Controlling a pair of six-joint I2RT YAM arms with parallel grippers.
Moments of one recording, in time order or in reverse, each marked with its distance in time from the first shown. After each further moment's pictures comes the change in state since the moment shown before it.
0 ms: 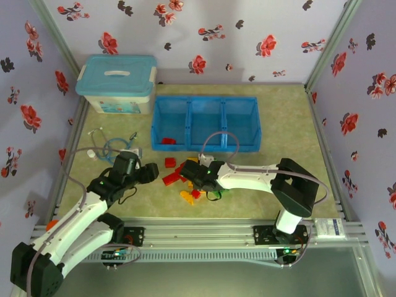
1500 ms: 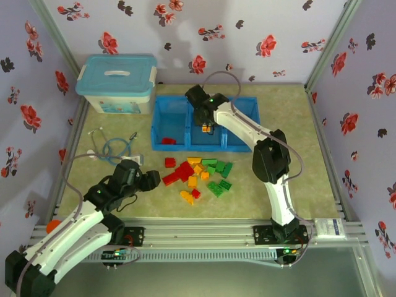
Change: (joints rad) left arm -0.107 -0.125 -0.050 -0.056 -0.008 -0.074; right arm -0.445 0.444 0.971 -0.373 0.001 -0.474
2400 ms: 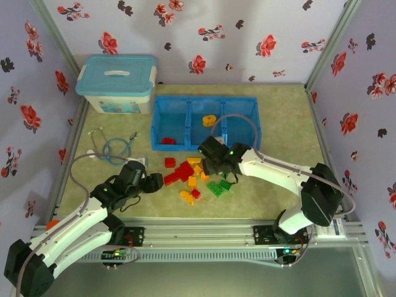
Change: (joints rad) left arm -0.045 0.082 -0.035 0.064 -0.015 -0.012; right arm 0.256 -0.650 -0.951 0.232 -0.066 0.039
